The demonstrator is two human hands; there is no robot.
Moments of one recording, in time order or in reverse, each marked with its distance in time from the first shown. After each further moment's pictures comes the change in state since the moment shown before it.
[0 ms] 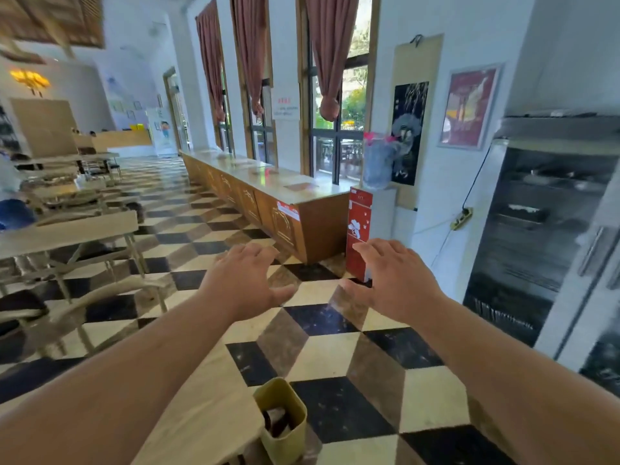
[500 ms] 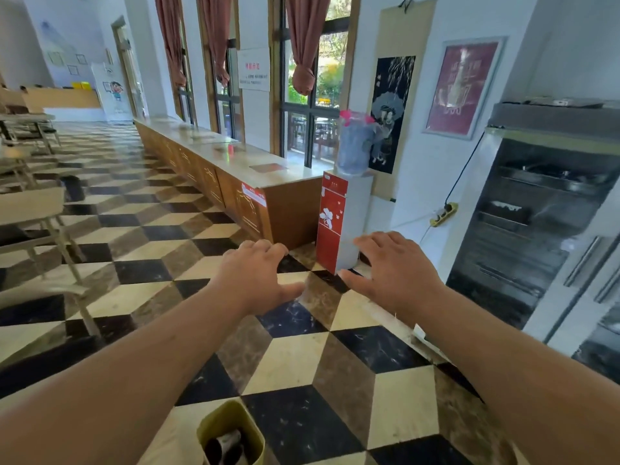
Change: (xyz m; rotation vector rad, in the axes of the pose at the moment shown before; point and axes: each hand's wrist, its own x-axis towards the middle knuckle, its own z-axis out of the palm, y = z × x) left_hand 0.243 0.061 0.115 -0.057 -0.087 0.101; right_hand 0.162 0.135 0.102 -0.114 -0.099 0.078
